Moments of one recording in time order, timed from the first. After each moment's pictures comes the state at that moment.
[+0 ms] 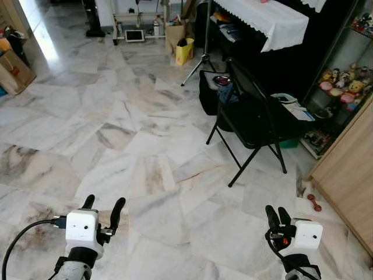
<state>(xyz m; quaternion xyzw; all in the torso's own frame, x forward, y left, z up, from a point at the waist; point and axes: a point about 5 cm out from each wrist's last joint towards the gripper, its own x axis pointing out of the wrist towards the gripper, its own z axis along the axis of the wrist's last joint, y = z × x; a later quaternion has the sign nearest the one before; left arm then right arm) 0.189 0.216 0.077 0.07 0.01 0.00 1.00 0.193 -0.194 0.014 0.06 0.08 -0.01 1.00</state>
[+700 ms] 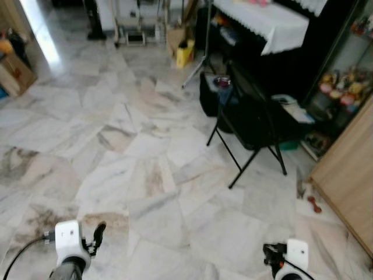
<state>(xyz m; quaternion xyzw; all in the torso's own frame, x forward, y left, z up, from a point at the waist) 0.185 0.267 -0.039 0.00 0.31 0.10 0.94 0.160 -0.211 -0.082 0.07 0.40 -0.04 0.91</state>
